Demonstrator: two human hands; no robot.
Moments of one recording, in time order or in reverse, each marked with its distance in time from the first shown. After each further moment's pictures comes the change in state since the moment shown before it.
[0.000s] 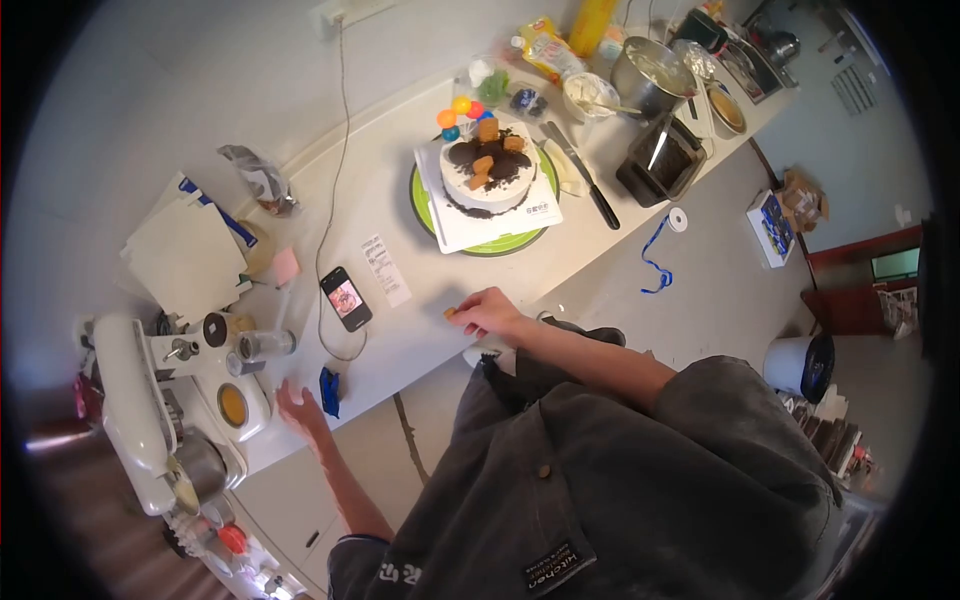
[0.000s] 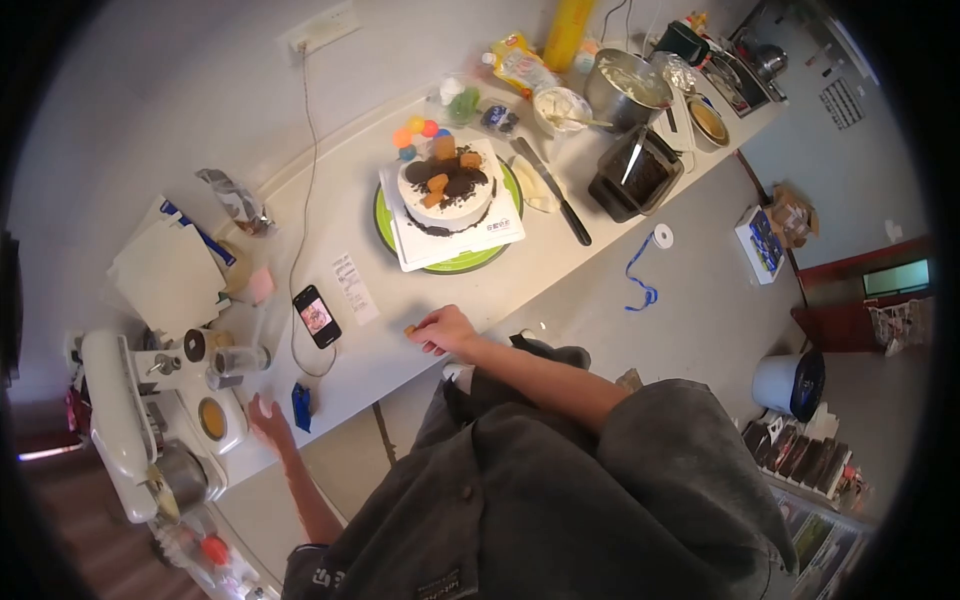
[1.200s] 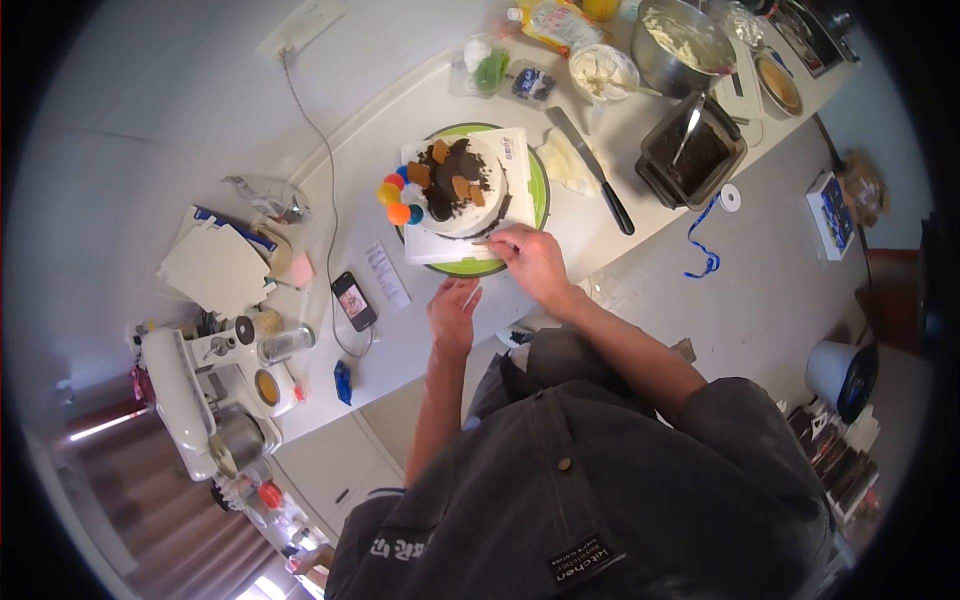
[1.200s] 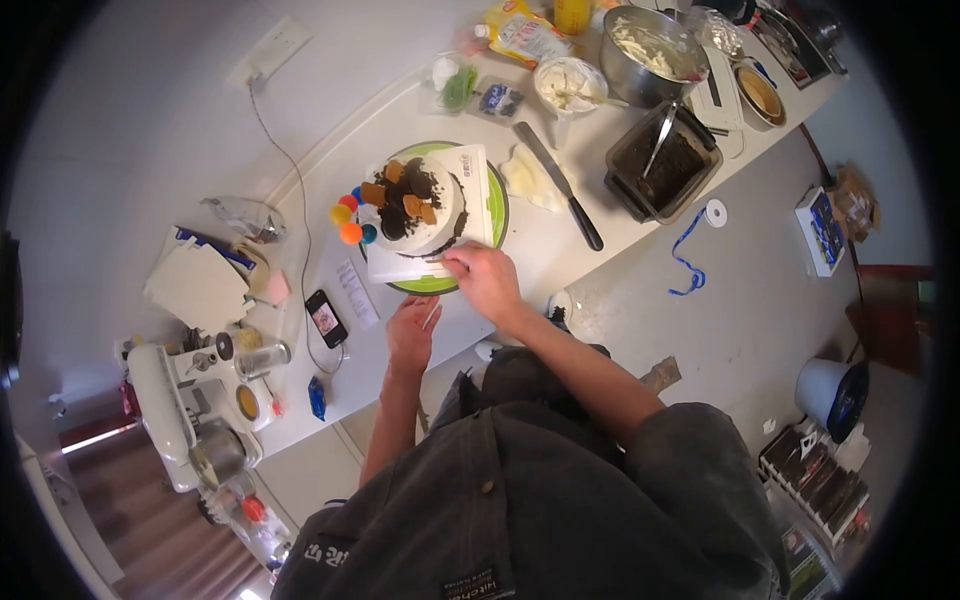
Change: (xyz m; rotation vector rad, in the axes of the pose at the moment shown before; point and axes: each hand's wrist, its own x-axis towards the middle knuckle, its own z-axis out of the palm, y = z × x) left_hand 0.035 0.426 0.032 -1.610 -0.897 -1.009; right_hand 0.002 -0.064 -0.148 -0.432 0.513 -0.853
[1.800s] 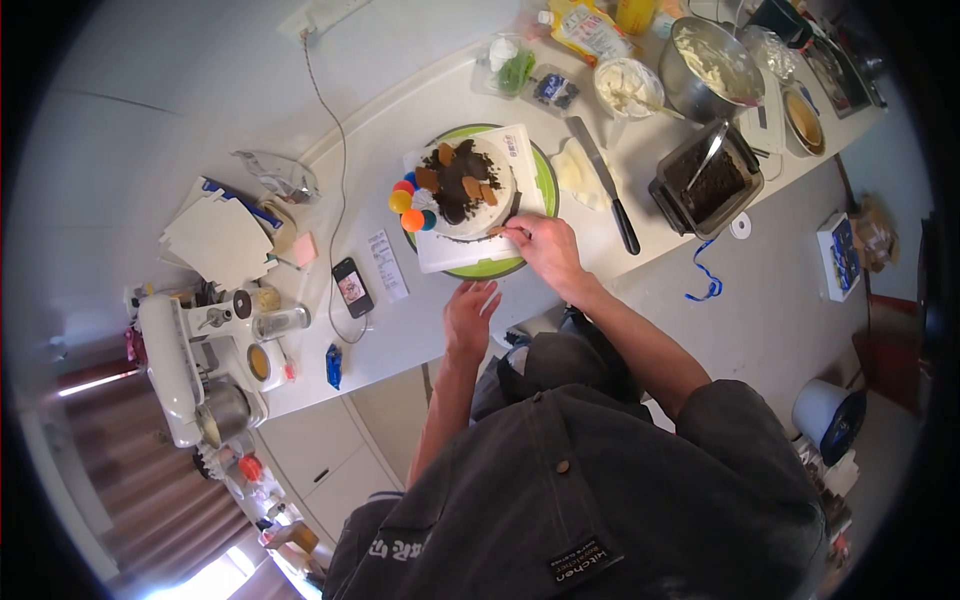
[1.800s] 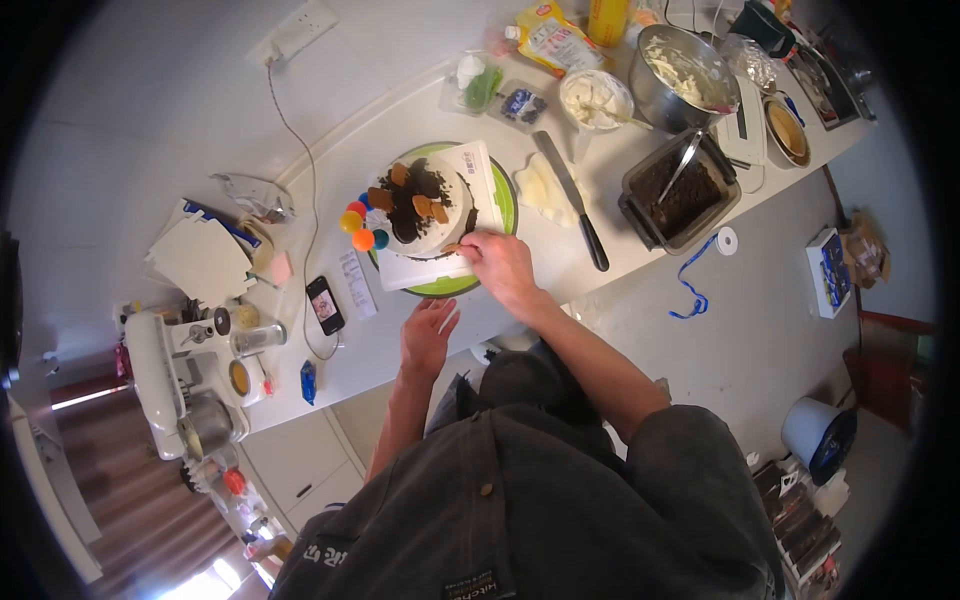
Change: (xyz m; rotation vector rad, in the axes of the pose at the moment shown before) left_hand -0.020 -0.006 0.042 -0.191 0.082 -0.087; right_hand 0.037 0.021 -0.020 -0.121 -0.126 0.011
